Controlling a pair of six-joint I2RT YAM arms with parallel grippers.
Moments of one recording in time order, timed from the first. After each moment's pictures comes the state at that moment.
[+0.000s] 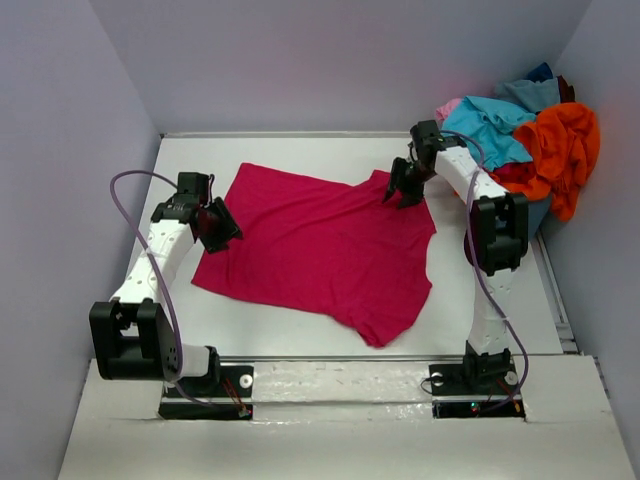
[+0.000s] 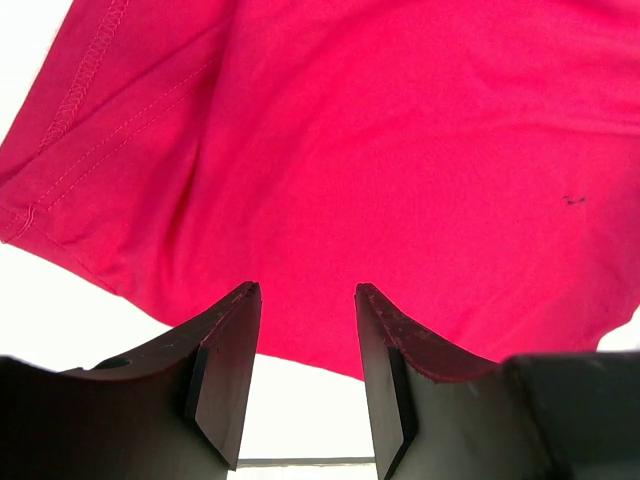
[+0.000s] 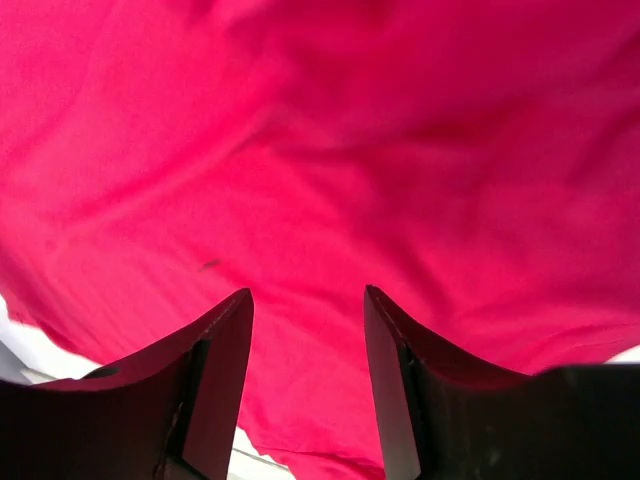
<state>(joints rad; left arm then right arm) -0.05 1.34 1.06 -0.75 0.10 -0.60 0.17 2.20 1.95 -0.94 -0.29 0.49</state>
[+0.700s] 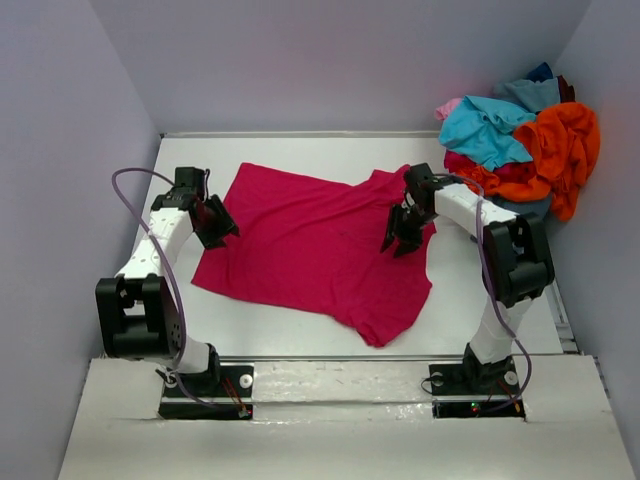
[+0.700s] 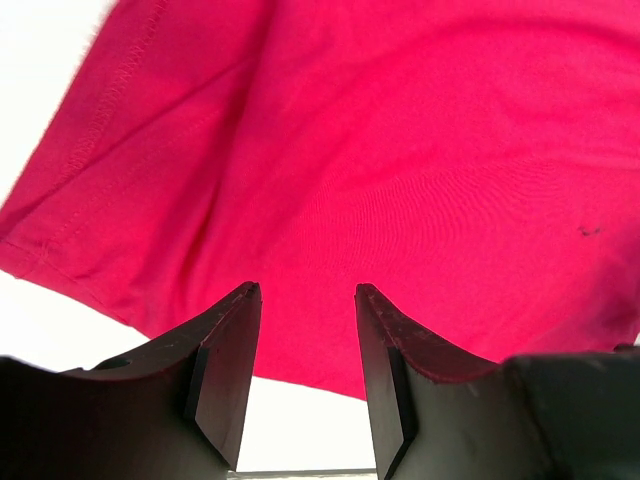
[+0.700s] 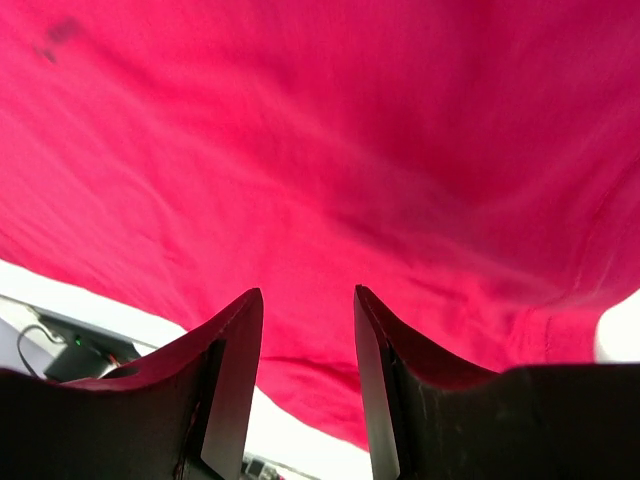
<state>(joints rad) 0.00 1.45 1.10 -0.74 0.12 -0.58 0.28 1.87 1.36 -0.83 -0.34 0.54</state>
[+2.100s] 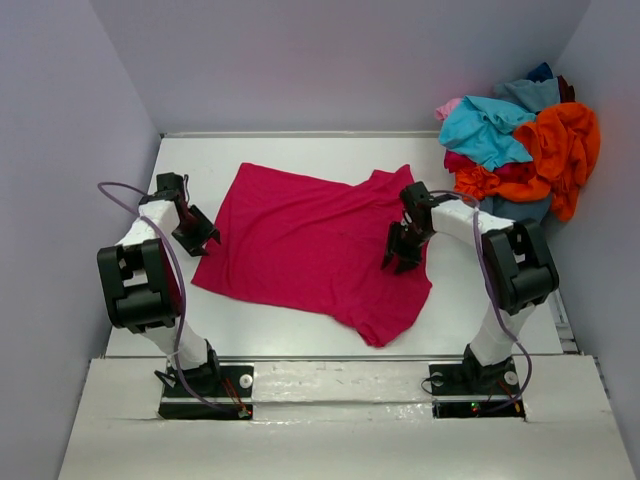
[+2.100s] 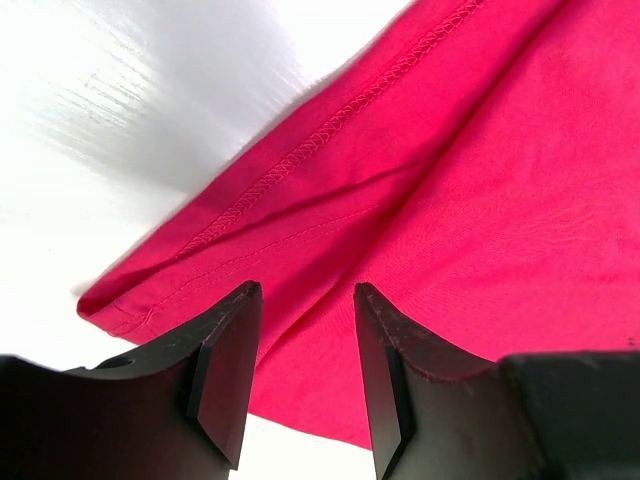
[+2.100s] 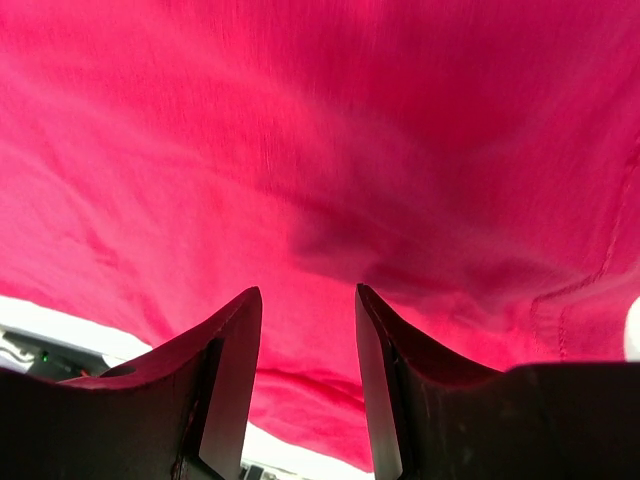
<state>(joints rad) 0.18 1.66 1.12 -0.71 0.11 -0.58 0.34 1.79 1.14 -0.73 -0.30 0.61</state>
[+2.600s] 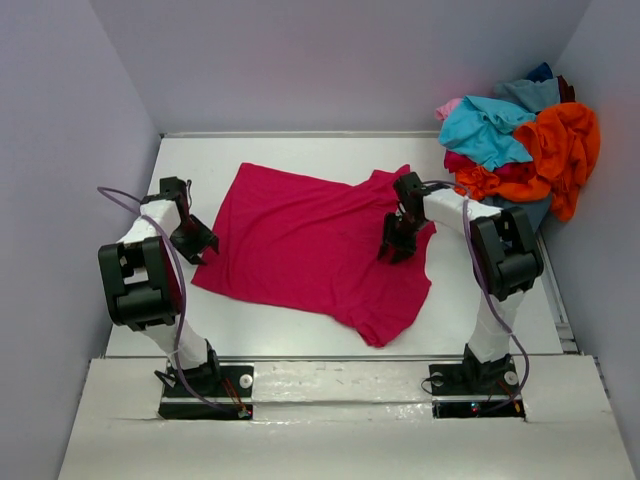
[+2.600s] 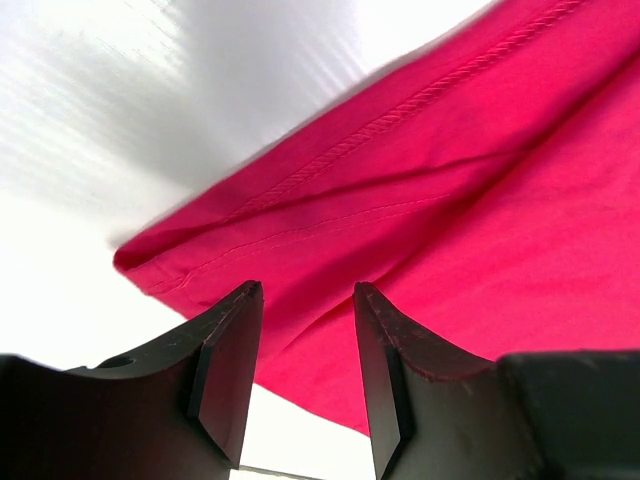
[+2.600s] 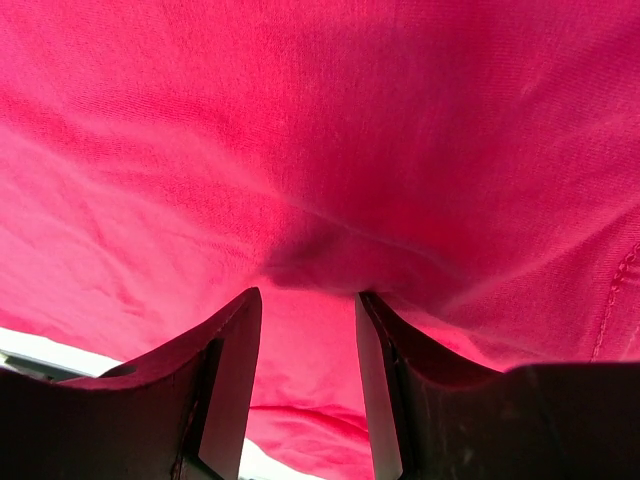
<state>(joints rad) 0.18 1.68 1.12 -0.80 0.04 -0.64 0.33 1.92 1.30 -0.76 -0.26 0.59</state>
